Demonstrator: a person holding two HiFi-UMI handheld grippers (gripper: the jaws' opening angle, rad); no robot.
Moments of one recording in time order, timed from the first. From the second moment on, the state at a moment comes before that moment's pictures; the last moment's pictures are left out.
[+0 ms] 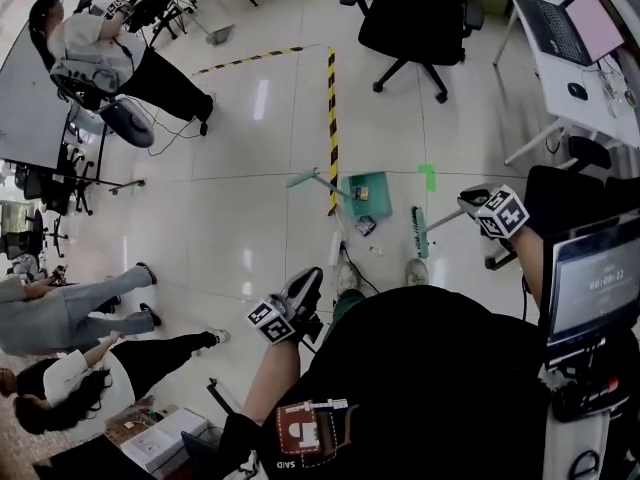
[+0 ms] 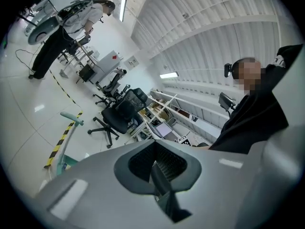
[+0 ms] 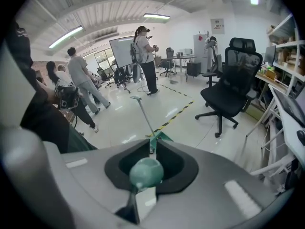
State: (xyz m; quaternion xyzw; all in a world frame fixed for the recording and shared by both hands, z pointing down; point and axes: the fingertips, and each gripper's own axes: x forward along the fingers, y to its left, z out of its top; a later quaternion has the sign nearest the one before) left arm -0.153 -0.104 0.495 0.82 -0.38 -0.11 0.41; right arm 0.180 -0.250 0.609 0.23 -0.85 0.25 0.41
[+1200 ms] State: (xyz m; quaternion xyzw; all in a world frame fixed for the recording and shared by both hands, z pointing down) left arm -0.228 0.101 0.454 0.92 -0.22 -0.07 0.32; right arm 0.156 0.070 0.516 0.33 -0.81 0.22 0.43
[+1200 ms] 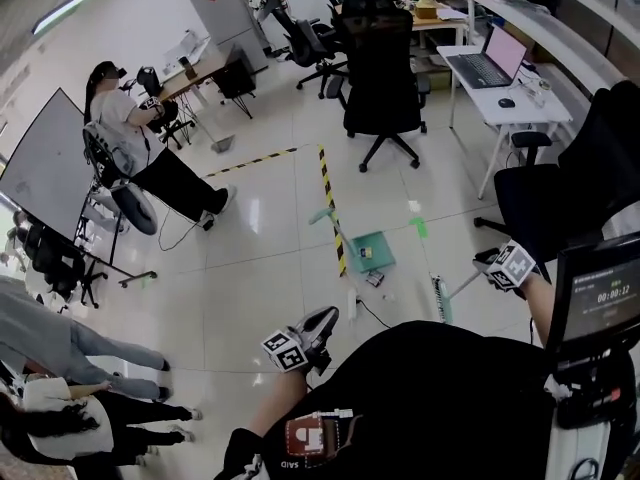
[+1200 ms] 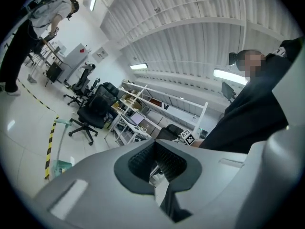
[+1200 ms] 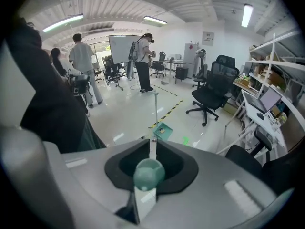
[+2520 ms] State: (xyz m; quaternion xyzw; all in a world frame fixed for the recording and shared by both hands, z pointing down) left arm -0.151 0.286 0.428 0.91 -0.28 -0.09 0.29; right arm 0.200 0.228 0.561 0.29 -0.83 0.18 0.44
